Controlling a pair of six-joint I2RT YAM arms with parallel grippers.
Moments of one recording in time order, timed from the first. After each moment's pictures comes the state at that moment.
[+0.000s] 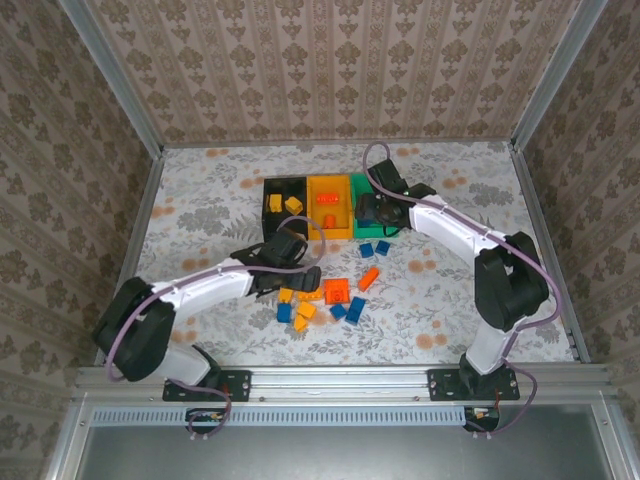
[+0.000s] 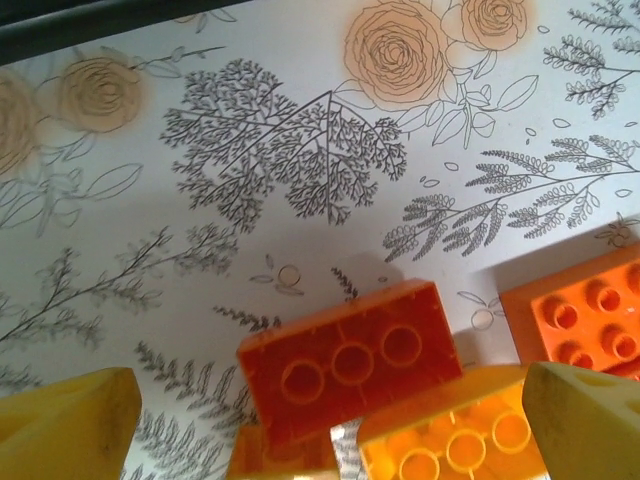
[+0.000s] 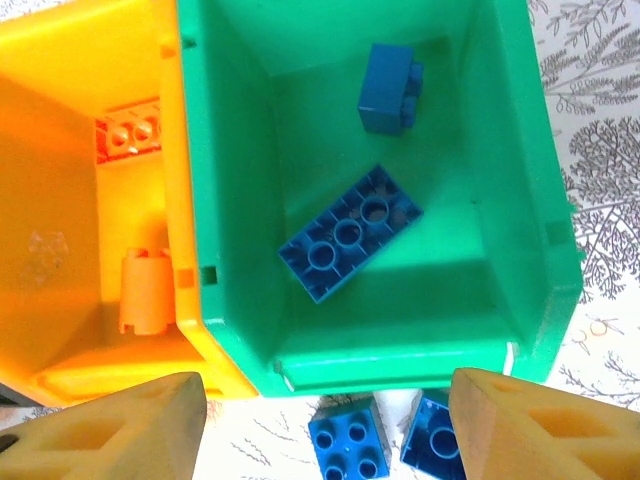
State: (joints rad) left arm -0.77 1.45 0.80 -0.41 -0.10 -0.42; right arm 0.46 1.75 1.35 -0.58 0.14 0.61
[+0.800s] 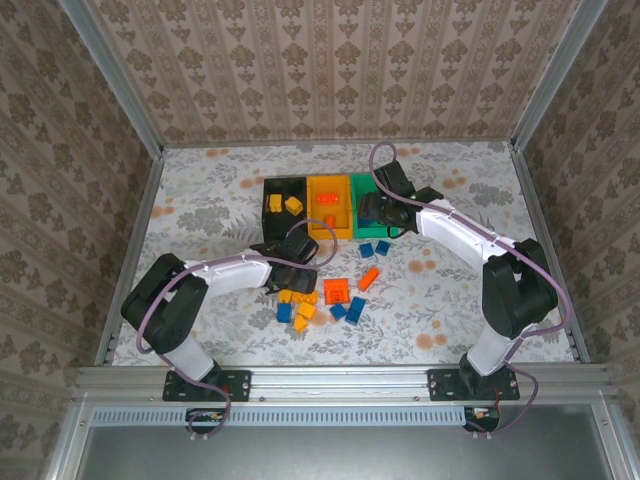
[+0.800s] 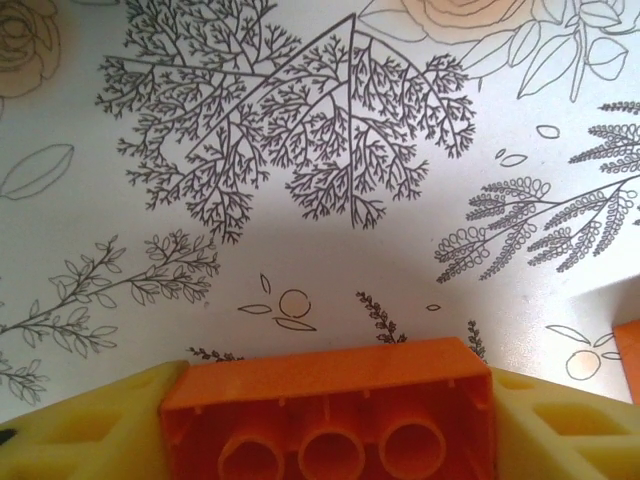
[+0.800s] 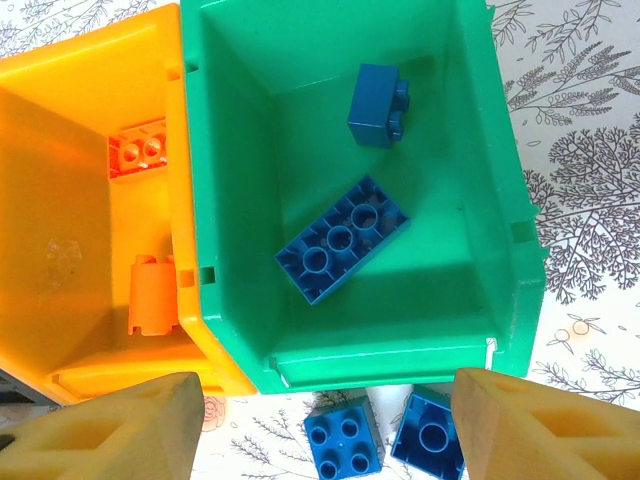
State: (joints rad) left arm -0.78 1.63 0.85 -0.43 -0.12 -0.40; right arm 0.44 1.70 1.30 -0.53 0.14 0.61
